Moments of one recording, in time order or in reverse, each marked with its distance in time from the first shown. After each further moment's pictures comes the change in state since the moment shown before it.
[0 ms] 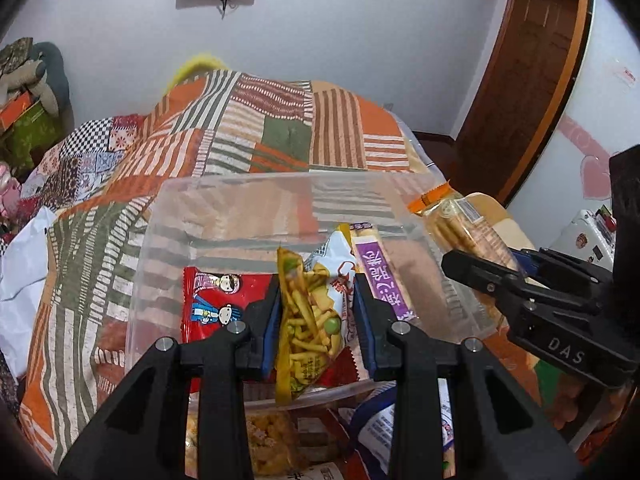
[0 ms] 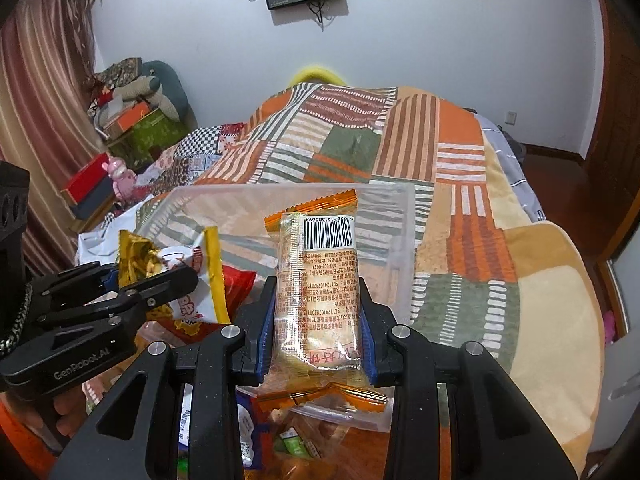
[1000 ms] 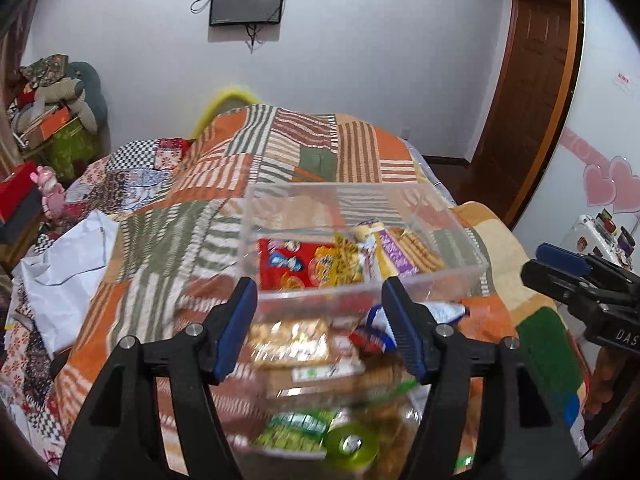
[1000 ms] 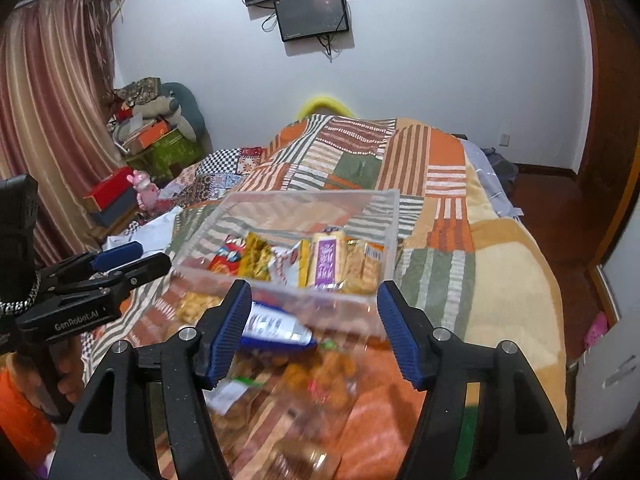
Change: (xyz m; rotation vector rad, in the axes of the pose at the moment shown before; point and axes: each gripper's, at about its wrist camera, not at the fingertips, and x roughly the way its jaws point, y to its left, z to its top) left arm -0.127 0.004 -0.052 0.006 -0.116 0.094; right arm -0.098 0.018 -0.041 0.004 -0.105 0.007
